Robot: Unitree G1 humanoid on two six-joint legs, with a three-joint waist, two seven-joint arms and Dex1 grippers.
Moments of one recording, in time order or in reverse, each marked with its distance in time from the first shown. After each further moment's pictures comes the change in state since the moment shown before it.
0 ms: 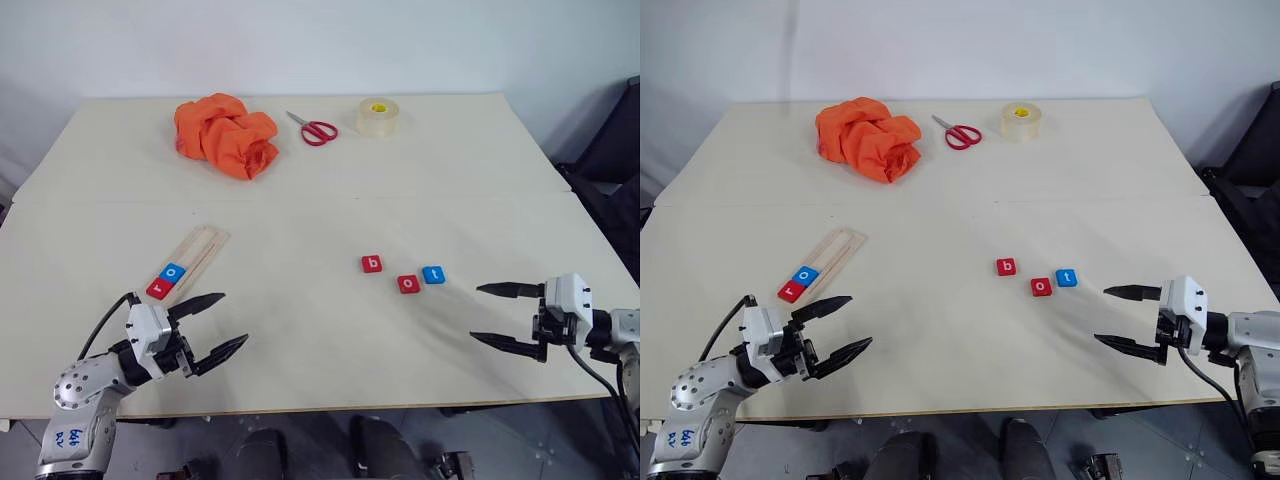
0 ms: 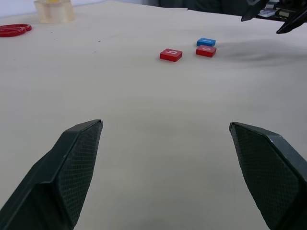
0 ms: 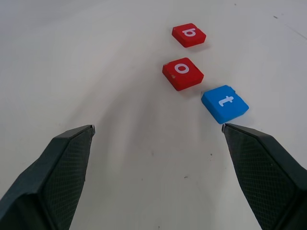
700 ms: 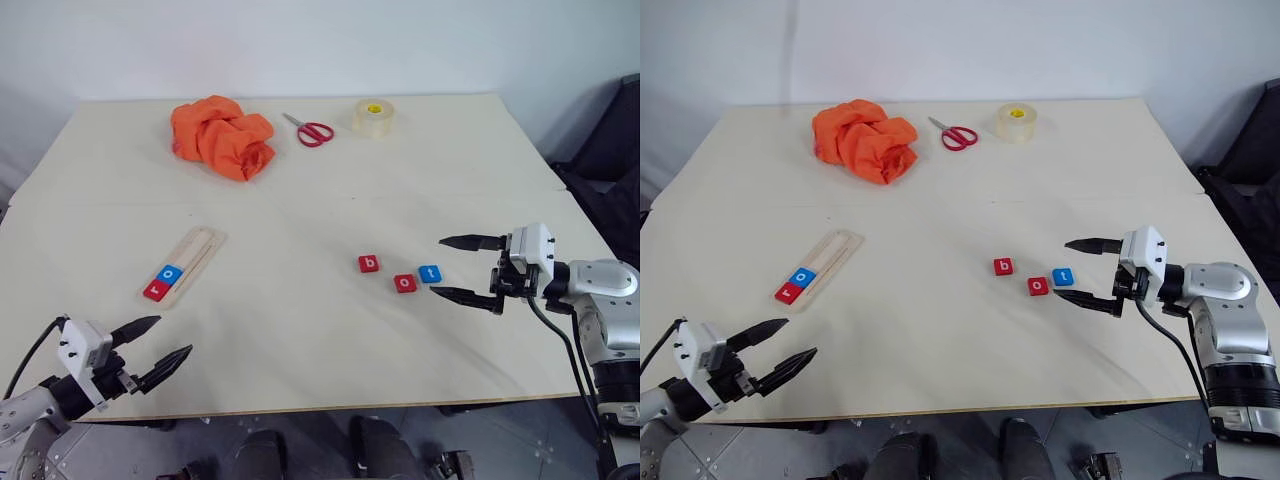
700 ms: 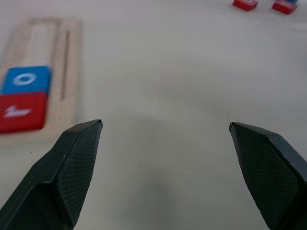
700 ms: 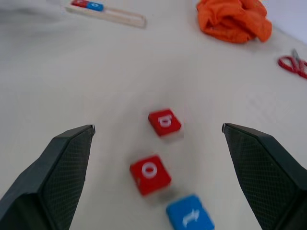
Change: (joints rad) left arm 0.256 0.101 0.244 -0.099 -0.066 0.235 0.149; right arm -0.264 0.106 0.093 -0.094 -0.012 0.135 -0.078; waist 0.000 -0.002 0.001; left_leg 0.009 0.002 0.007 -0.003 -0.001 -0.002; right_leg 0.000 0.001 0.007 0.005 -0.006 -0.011
